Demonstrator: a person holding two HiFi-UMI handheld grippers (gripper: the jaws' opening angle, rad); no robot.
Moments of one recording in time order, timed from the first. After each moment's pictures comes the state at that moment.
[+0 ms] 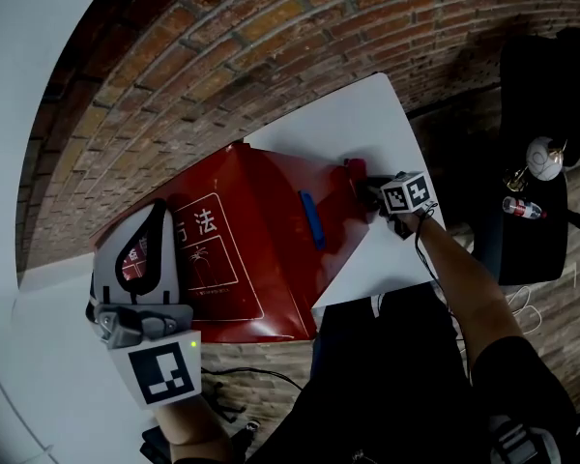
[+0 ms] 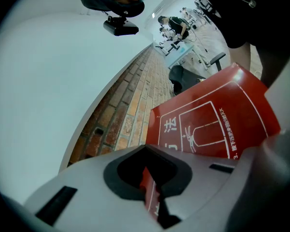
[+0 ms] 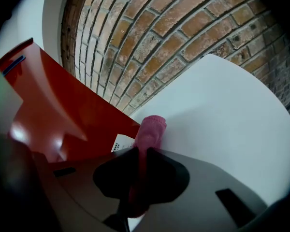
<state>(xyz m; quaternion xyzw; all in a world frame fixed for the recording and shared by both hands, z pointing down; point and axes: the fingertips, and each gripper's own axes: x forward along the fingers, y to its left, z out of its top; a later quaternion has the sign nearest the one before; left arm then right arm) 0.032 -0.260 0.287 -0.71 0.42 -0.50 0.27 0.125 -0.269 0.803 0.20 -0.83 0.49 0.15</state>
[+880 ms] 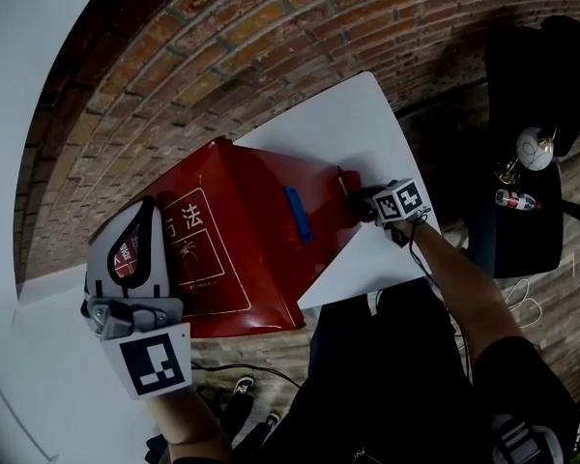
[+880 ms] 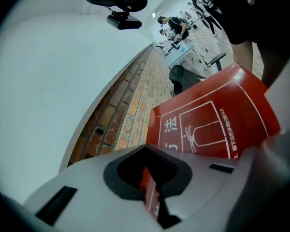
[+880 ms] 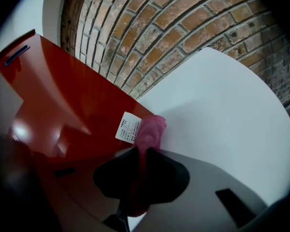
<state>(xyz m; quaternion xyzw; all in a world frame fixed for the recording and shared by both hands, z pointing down) 0.031 -0.261 0.286 -0.71 0.42 -0.50 0.27 0.135 -0.231 0.808 0.19 -0.83 0.50 0.19</state>
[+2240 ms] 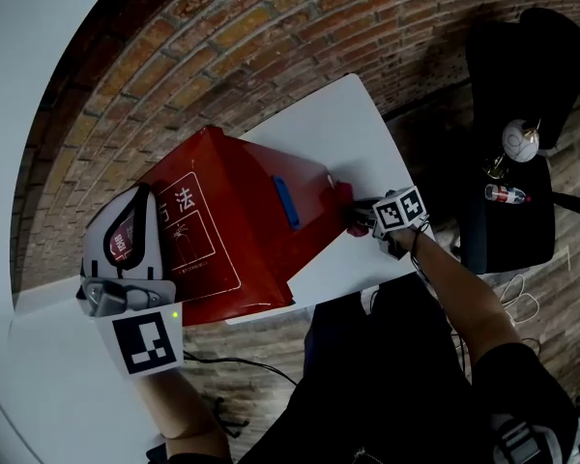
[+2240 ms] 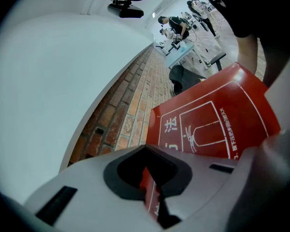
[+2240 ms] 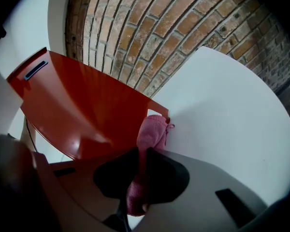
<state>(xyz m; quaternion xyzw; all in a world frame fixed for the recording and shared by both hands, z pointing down) 0.033 -0.261 0.285 -0.71 0.41 -0.51 0.27 0.145 -0.190 0.766 0.16 -0.81 0.55 0.13</state>
